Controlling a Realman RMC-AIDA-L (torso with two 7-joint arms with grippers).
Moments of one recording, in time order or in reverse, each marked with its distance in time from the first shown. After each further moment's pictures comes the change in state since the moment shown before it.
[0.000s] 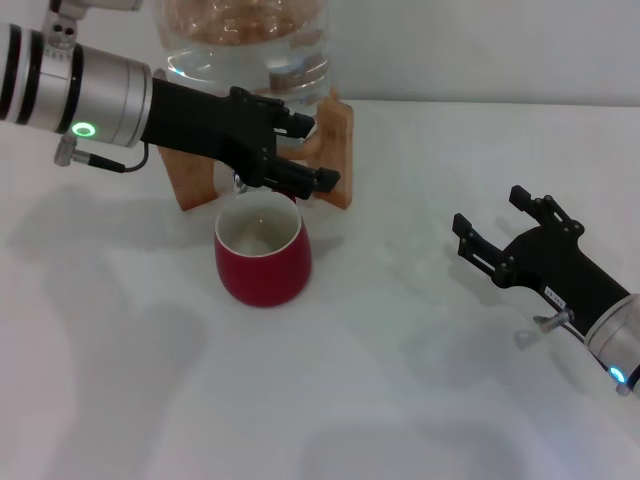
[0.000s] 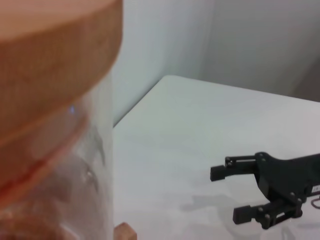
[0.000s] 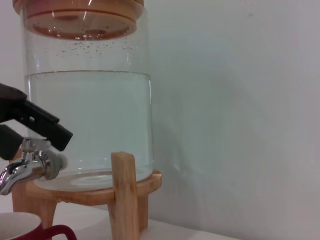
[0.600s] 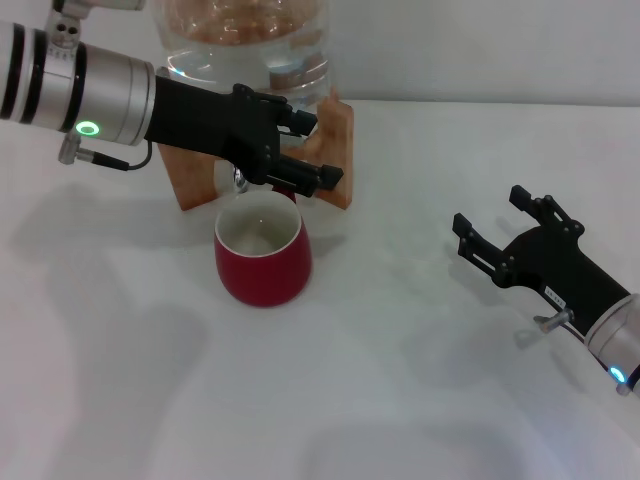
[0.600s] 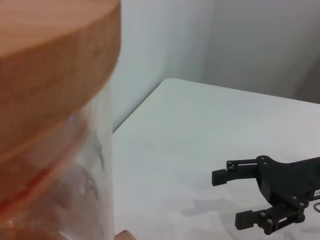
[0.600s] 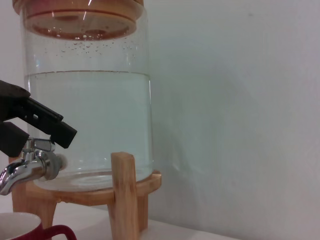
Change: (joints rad) left arm -0.001 -0.003 0.000 0.002 -0.011 -0.007 0.007; right arm 0.000 0.000 0.000 0.000 0.000 0.000 0.000
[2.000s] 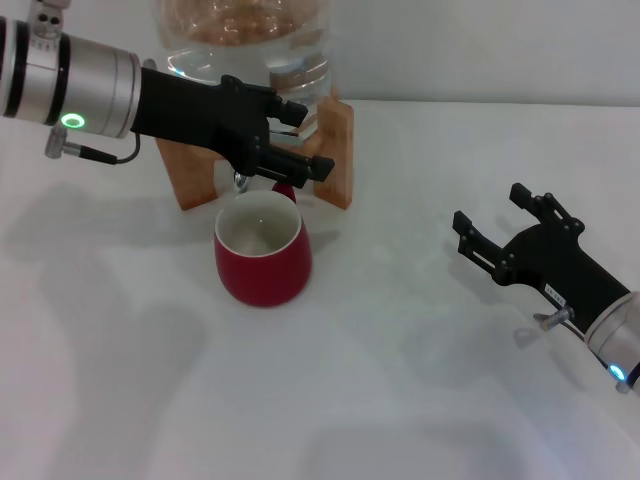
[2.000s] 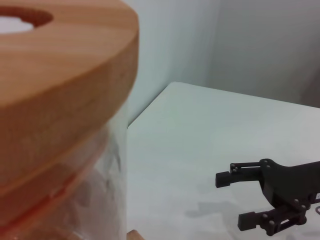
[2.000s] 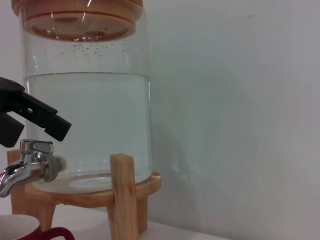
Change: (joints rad) left arm 0.001 0.003 0.000 -0.040 -0.012 0.032 -0.012; right arm 0.003 0.000 0.003 0.000 0.000 0.000 0.000
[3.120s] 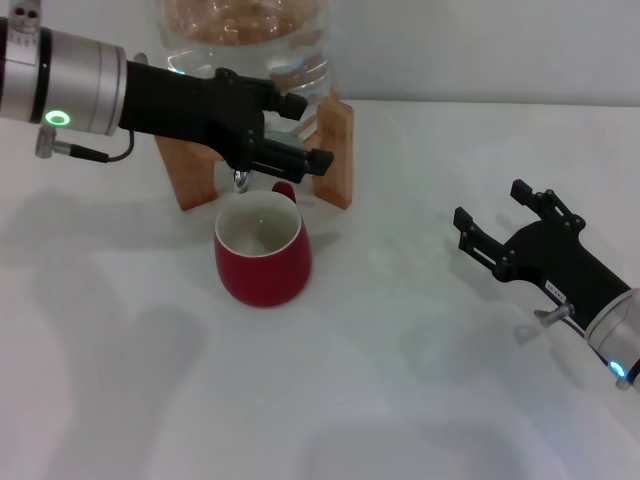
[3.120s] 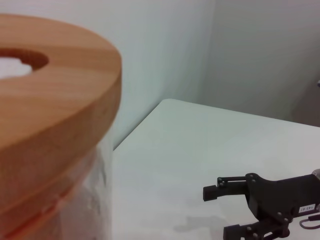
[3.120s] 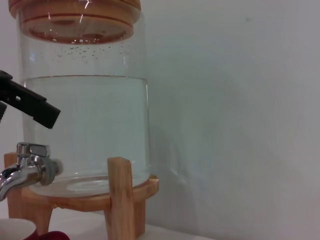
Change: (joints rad) left arm 0.011 0.000 0.000 -0.042 -0.041 0.076 -0.003; right arm 0.003 0.000 0.007 0.000 0.000 0.000 0.000
